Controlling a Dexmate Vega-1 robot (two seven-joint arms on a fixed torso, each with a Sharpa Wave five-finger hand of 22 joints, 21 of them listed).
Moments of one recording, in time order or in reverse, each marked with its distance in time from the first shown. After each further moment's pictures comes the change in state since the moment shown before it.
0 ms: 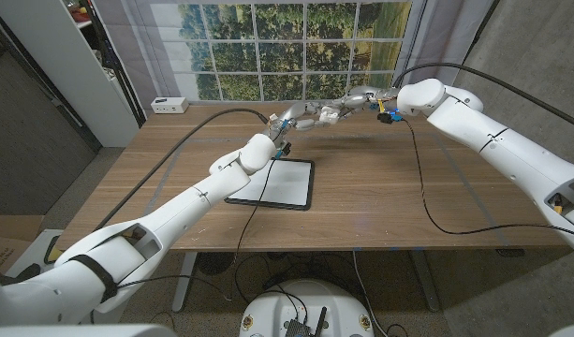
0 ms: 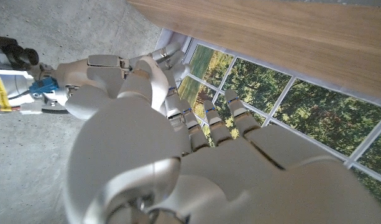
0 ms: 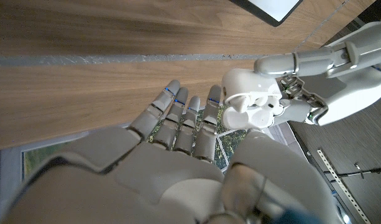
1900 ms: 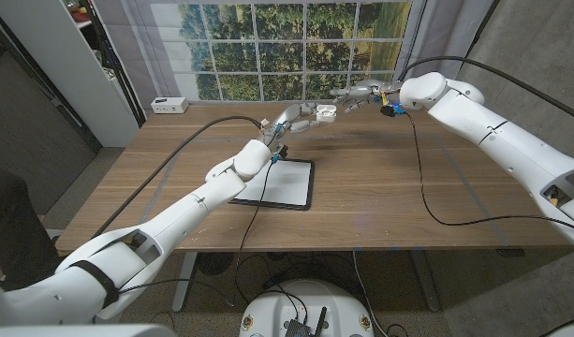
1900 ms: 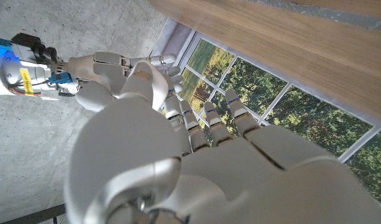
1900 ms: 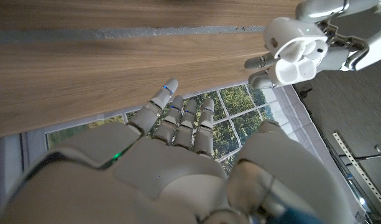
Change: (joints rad) left arm 0.029 -0.017 -0.038 0.093 -0.074 -0.139 0.001; left_hand 0.003 0.000 -0.003 0.003 0.003 0.003 0.000 -0.020 0.000 -0.020 0.005 -0.004 0.014 -0.020 0.002 -0.008 0.005 -0.011 -0.004 0.008 0.000; right arm 0.028 0.021 0.030 0.063 0.017 -0.023 -0.064; right_hand -0.080 -0.054 -0.051 -0.046 0.006 -0.257 -0.049 -0.004 -0.085 -0.155 0.016 -0.017 -0.014 -0.207 0.008 -0.115 -0.003 -0.070 0.062 -0.016 0.000
